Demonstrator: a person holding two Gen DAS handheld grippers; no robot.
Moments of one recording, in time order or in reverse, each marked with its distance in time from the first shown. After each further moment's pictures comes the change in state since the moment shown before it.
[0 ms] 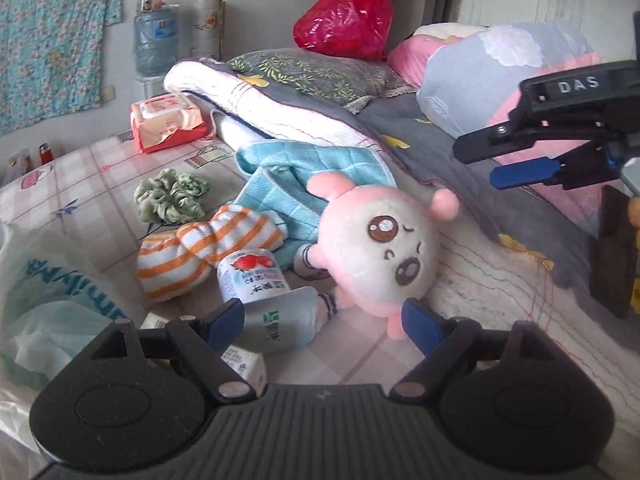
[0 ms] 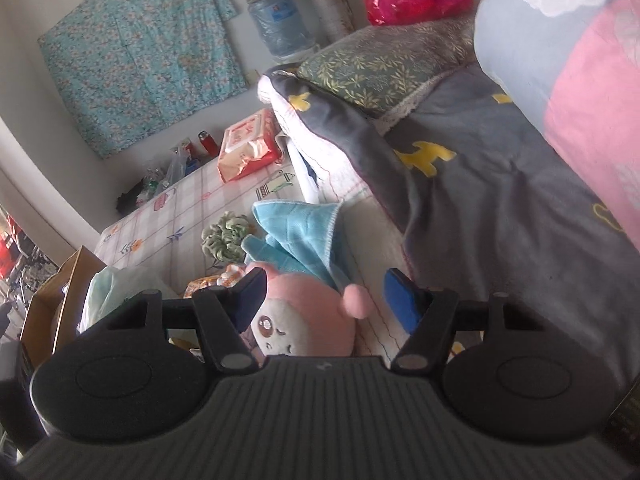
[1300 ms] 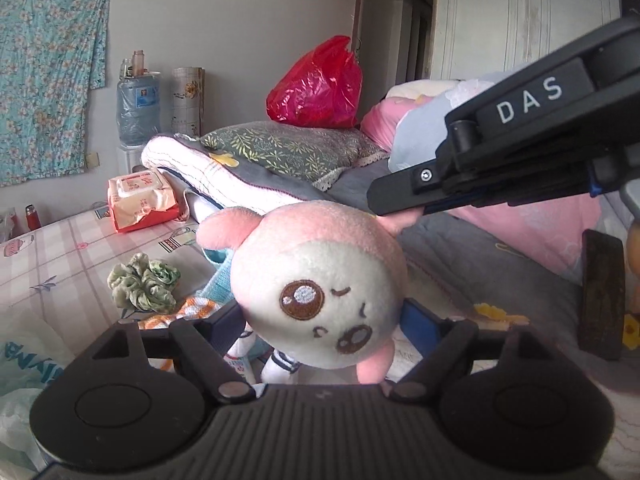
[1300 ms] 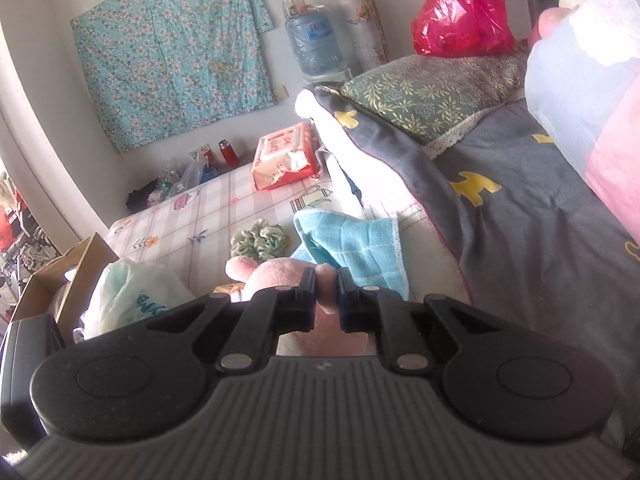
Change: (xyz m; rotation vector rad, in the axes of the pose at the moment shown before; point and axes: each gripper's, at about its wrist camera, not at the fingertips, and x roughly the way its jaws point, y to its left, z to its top) left arm -0.008 -0.010 0.024 0.026 -0.220 -0.039; right arm -0.003 0.060 -0.015 -0.154 -0.105 0.039
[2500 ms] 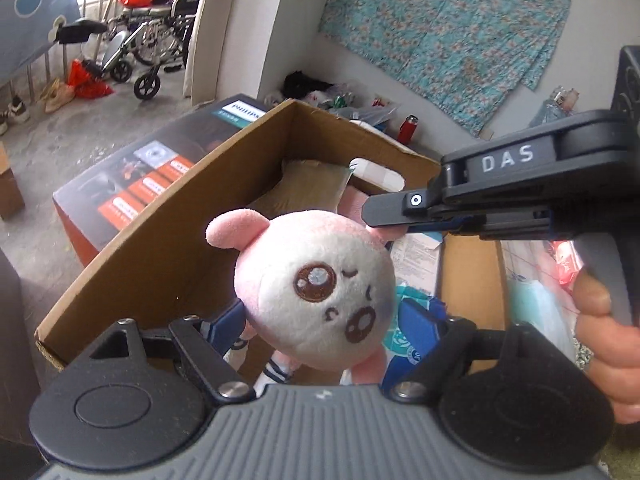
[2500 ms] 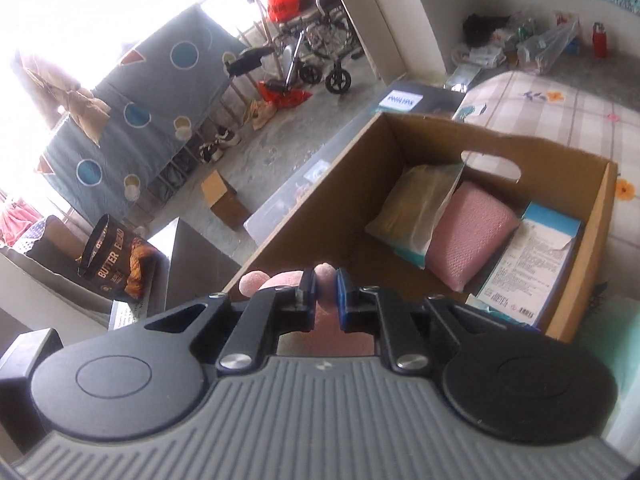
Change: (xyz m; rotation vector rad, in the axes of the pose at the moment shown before) left arm -0.289 0.262 -0.055 -0.900 0.097 0.813; right arm 0.131 0.503 -0.016 -0.535 0.636 0.797
